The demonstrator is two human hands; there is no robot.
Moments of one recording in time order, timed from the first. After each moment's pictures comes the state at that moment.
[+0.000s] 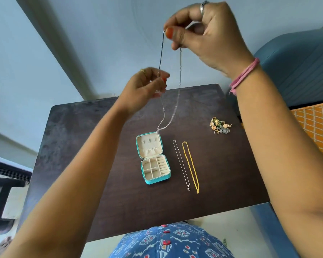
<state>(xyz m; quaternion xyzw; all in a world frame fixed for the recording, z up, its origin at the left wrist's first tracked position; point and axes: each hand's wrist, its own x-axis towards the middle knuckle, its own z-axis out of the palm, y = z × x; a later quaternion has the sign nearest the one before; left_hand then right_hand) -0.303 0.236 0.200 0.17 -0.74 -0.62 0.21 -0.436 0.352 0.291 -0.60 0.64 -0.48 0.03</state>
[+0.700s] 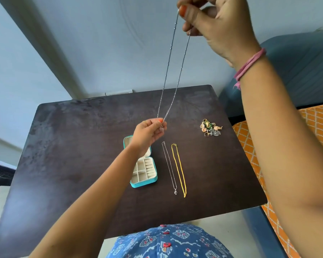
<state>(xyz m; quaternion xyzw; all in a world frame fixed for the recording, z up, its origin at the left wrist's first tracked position) -0.330 0.287 0.070 0.33 -0.48 -0.79 0.17 -0.497 0.361 0.287 -0.56 0.64 -0.52 0.01</state>
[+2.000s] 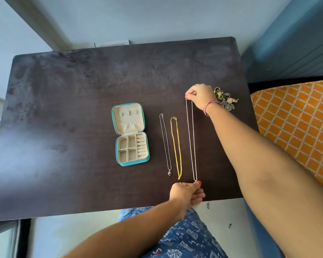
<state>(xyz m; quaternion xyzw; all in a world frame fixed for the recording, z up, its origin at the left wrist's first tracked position) -0.316 0.492 -0.033 0.60 -0.24 -0.75 -0.11 -0.564 0.358 -0.035 -0.38 0.87 -0.20 0.25</state>
